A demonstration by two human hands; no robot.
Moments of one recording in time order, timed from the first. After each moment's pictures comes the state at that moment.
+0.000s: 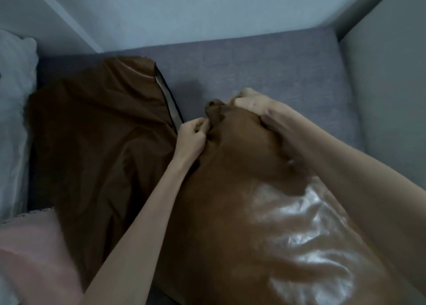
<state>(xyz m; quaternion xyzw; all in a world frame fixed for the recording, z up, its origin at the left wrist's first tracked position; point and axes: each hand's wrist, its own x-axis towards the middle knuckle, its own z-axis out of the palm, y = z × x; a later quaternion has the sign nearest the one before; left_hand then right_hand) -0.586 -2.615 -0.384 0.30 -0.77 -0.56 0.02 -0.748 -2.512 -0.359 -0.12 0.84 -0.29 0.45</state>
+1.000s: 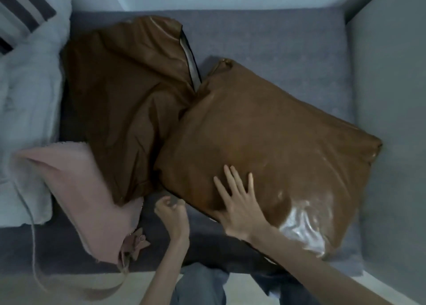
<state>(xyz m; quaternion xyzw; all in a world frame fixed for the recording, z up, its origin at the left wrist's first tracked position) -0.286 -2.488 -0.384 0.69 -0.50 -0.51 0.07 -0.397 -2.364 -0.355 -0.46 0.85 -0.05 0.27</state>
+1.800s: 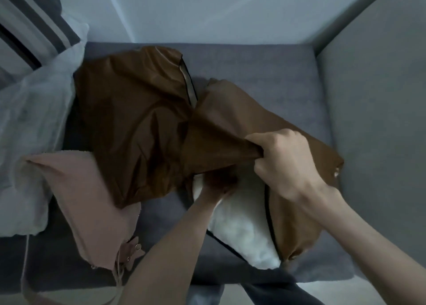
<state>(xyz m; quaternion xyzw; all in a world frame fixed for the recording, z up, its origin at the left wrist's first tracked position) -0.393 -2.472 -0.386 0.23 -0.86 -0.39 -0.23 -0.477 -2.378 -0.156 -0.40 0.90 -0.17 0.08</state>
